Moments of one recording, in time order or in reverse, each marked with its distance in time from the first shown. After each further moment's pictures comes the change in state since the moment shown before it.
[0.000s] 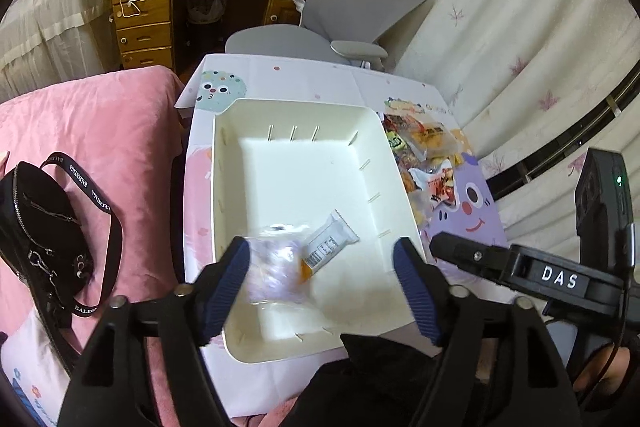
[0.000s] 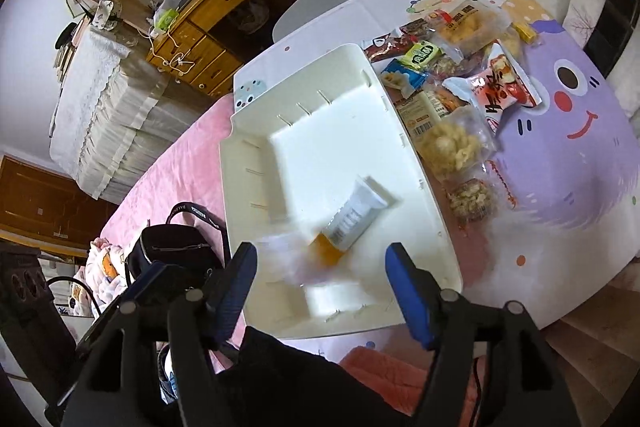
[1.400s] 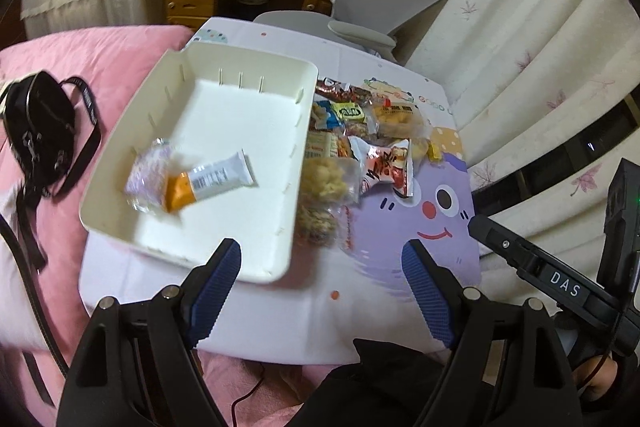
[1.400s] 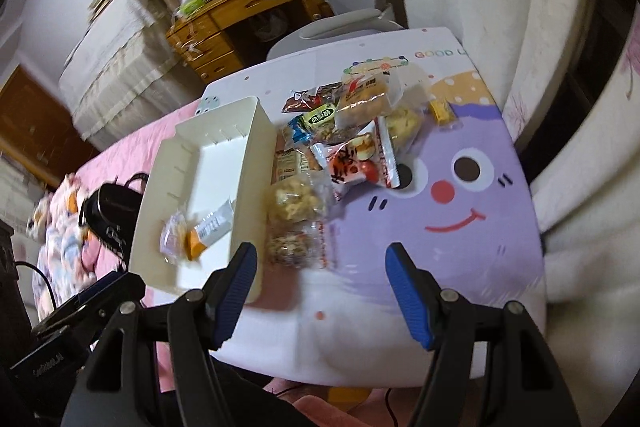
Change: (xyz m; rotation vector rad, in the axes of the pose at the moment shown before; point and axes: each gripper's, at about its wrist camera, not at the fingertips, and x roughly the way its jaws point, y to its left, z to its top) left arm 0.052 -0.198 -0.068 -0.247 -0.031 0.157; right arm -0.089 -0.167 0.052 -0.345 -0.077 -0.052
